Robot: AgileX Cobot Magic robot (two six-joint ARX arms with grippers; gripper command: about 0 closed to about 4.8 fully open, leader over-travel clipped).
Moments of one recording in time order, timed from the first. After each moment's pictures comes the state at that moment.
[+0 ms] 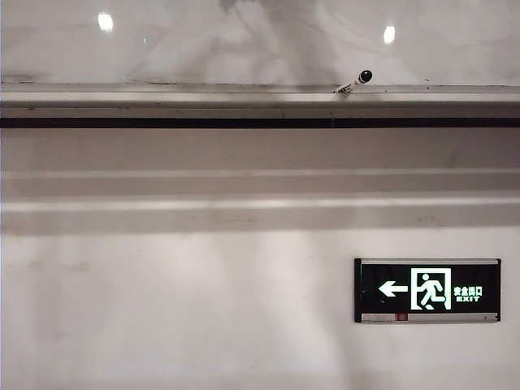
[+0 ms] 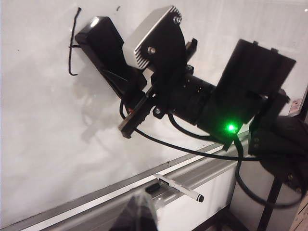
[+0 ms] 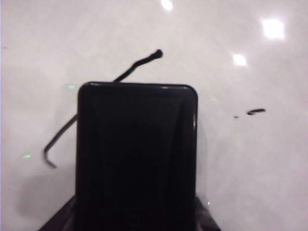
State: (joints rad) left arm -0.50 1.03 1.45 -0.31 0.11 0.01; right arm 0.58 2.22 2.69 -0.14 0.15 -0.69
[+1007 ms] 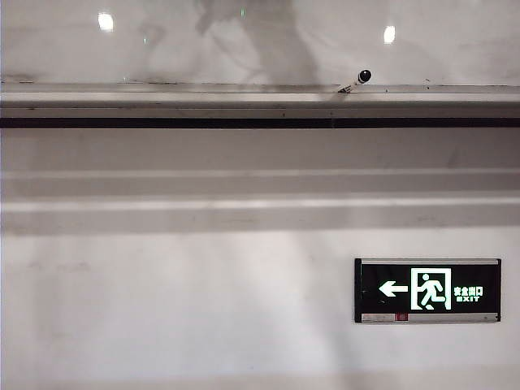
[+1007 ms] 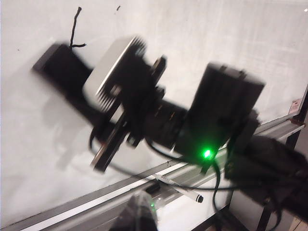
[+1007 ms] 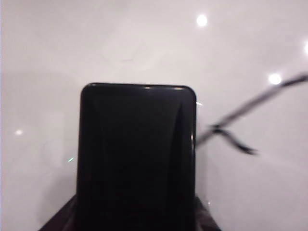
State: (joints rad) left arm -0.50 1.03 1.45 -0.31 0.12 0.01; right arm 0.63 2.28 2.69 -0.14 0.03 -0.73
